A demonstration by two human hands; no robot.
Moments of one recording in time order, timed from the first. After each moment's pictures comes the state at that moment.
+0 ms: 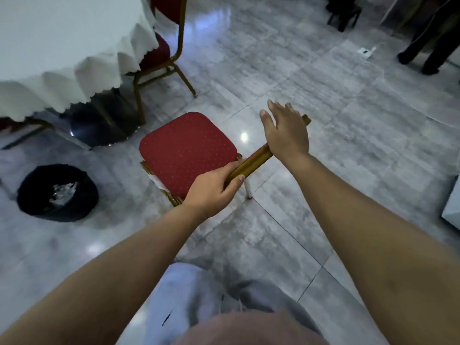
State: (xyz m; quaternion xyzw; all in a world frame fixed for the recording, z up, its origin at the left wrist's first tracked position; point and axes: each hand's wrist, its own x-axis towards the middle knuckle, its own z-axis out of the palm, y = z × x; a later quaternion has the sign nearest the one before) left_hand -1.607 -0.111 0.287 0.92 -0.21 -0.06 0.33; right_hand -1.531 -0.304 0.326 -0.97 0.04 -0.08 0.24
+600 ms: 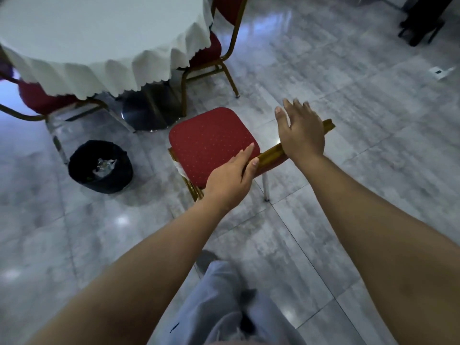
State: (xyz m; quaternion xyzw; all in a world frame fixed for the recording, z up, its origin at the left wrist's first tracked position) left_hand -1.596 -0.133 0.306 0.95 -0.02 -0.01 0.32; right_hand -1.483 -0.290 0.322 -0.98 -0.05 -0.08 0.20
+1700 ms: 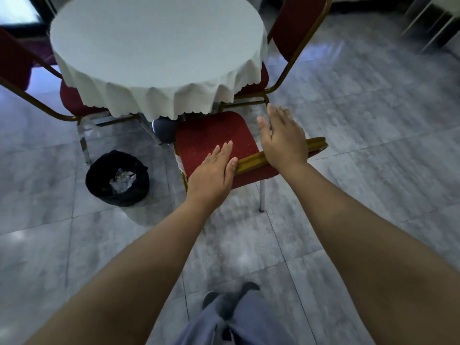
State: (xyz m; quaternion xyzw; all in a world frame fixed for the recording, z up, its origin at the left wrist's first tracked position) left_hand -1.402 0.018 0.291 0.95 0.14 0.07 0.26; right_hand -1.273 -0.114 0.328 -0.96 -0.19 -0.04 0.20
